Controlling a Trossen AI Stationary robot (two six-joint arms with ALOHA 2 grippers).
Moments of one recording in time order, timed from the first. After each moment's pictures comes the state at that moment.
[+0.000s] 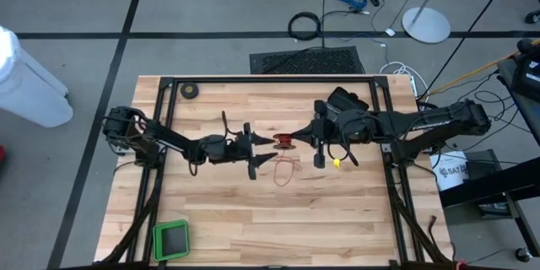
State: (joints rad) left arm -0.09 1.67 0.60 1.12 -0.21 -0.07; right arm 0.12 1.18 1.02 -0.15 0.21 -0.02
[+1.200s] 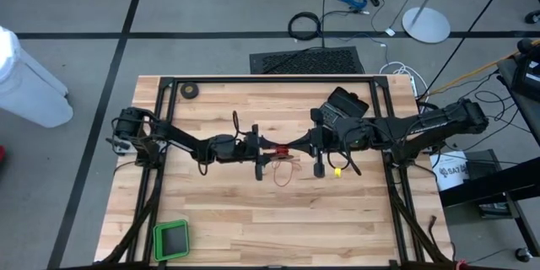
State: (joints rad) left arm -0.07 1.77 0.68 1.12 -0.13 -0.12; right arm 0.18 1.21 1.02 -0.09 0.21 -0.03
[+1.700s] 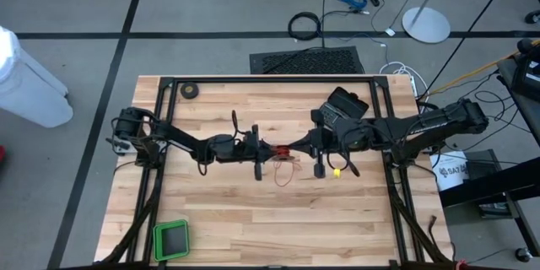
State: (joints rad) left arm -0.07 1.76 0.67 1.13 -0.11 -0.18; right arm 0.19 1.21 1.02 -0.13 0.21 0.00
